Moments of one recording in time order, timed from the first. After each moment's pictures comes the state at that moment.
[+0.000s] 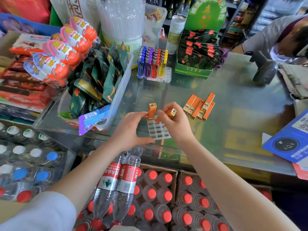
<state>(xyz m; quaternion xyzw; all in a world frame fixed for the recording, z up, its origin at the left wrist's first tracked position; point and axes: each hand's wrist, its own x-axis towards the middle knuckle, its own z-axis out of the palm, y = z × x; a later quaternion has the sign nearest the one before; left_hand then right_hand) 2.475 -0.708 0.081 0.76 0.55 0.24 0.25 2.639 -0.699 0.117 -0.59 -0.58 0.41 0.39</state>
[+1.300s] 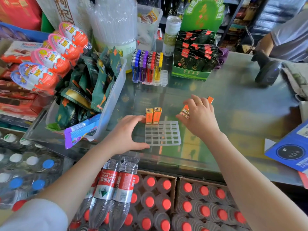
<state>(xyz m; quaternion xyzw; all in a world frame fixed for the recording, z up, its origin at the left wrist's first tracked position) 2.478 -0.693 0.098 0.77 0.53 0.20 0.30 2.719 -0.647 0.117 -0.65 -0.76 0.04 0.07</state>
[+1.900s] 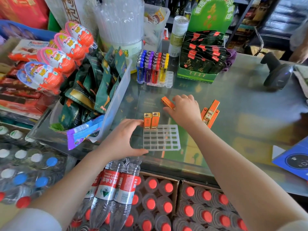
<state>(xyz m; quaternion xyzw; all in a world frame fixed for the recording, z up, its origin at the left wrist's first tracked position) 2.469 -0.702 0.099 0.77 0.54 0.19 0.27 2.670 -0.607 0.113 -0.66 -0.74 0.07 0.05</state>
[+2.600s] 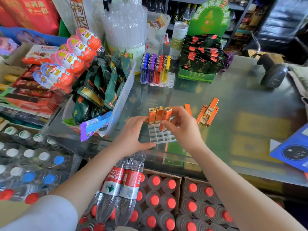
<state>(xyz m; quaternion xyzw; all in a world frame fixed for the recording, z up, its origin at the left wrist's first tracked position) 2.478 -0.707 0.085 0.77 0.55 0.22 0.25 2.658 -0.697 0.125 -0.53 -0.66 0.38 0.38</state>
